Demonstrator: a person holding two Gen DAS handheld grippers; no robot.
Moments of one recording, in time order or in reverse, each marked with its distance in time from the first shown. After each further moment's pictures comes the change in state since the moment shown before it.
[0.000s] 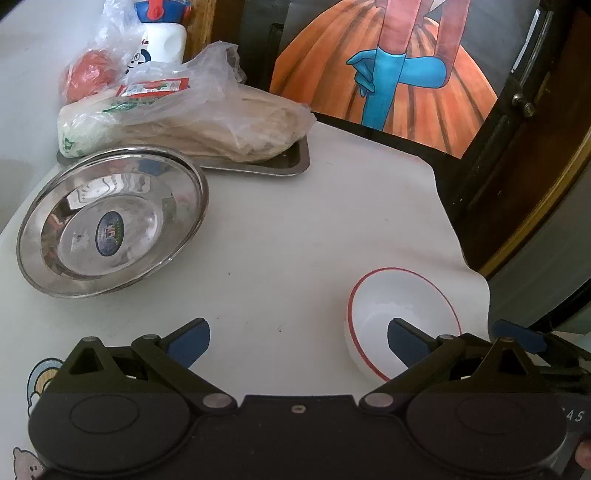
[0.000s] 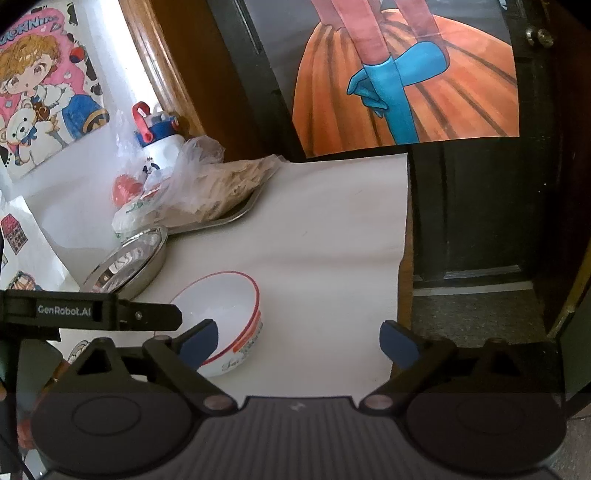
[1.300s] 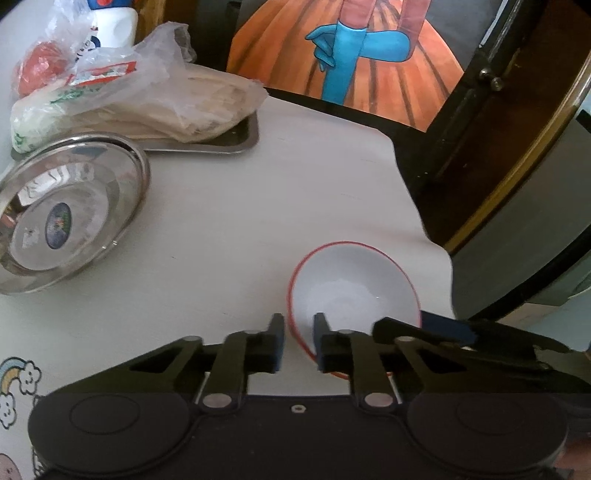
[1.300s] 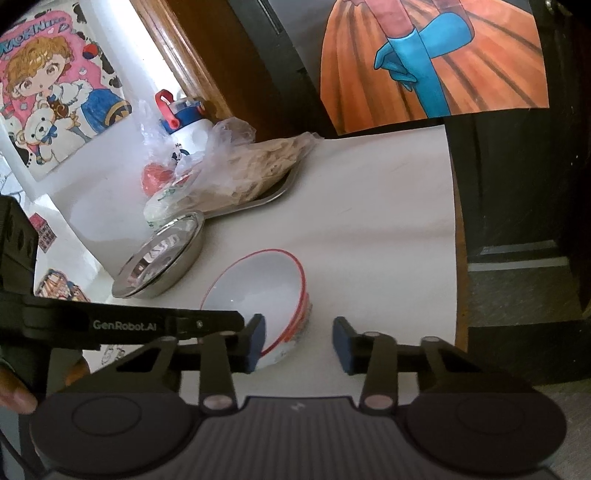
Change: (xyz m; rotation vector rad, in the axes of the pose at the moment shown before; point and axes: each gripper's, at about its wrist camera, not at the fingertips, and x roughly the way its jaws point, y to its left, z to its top) left arm 0.007 -0.018 -0.001 0.046 0.077 -0.120; right arm 0.008 0.011 -0.001 0.059 0.070 0.125
